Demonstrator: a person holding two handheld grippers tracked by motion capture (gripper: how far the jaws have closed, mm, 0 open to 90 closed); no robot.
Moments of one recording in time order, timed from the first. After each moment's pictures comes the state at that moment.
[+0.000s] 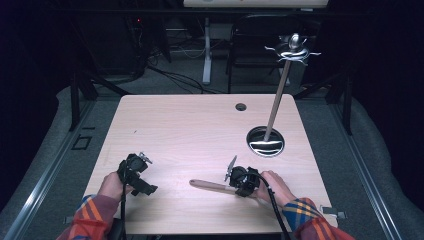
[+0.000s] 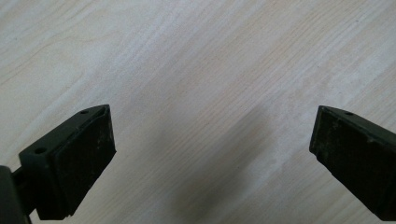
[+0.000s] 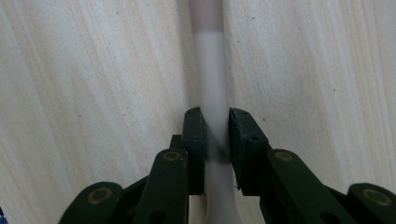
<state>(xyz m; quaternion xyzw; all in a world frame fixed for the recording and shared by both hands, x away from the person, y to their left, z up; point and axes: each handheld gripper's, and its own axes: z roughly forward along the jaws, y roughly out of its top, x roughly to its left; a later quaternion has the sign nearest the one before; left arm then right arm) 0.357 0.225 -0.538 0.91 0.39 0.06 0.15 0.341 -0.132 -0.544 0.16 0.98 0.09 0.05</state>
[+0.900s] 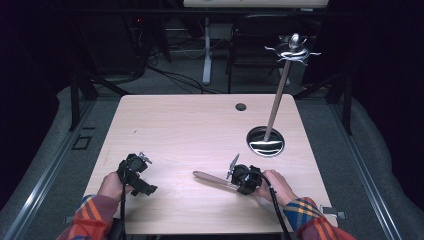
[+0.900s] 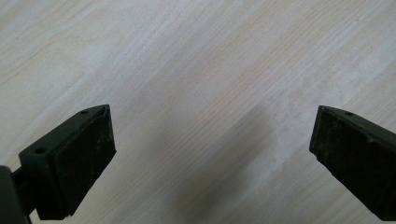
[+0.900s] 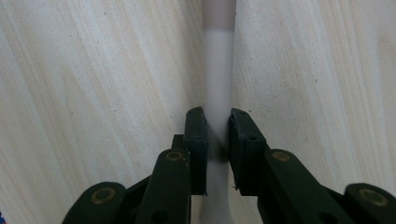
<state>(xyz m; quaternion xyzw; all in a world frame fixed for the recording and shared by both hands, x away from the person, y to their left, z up) 0.357 0.225 -0.538 0.91 0.39 0.06 0.15 0.343 -0.138 -0.539 0.18 0.98 0.10 0.05</state>
